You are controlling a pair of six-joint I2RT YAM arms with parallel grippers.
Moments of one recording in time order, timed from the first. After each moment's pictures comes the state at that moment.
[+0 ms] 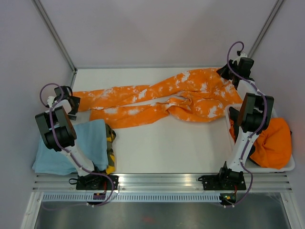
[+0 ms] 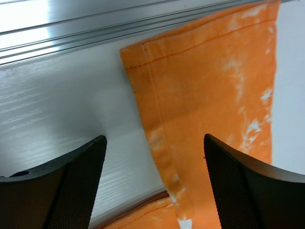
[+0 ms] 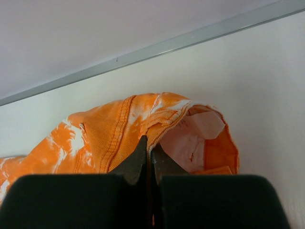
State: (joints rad) left arm 0.42 1.86 1.15 -0.26 -0.19 -0.98; right arm -0.23 2.14 1.63 0.08 -0.41 0.36
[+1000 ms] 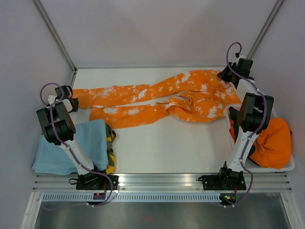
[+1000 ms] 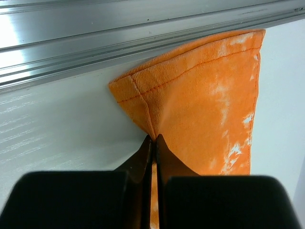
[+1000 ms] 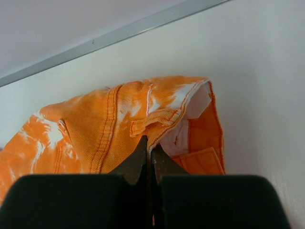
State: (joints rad) left arm 0.43 1.98 1.20 -0.07 -0.15 -1.05; right arm -0.23 2.15 1.66 -0.05 -0.35 0.31
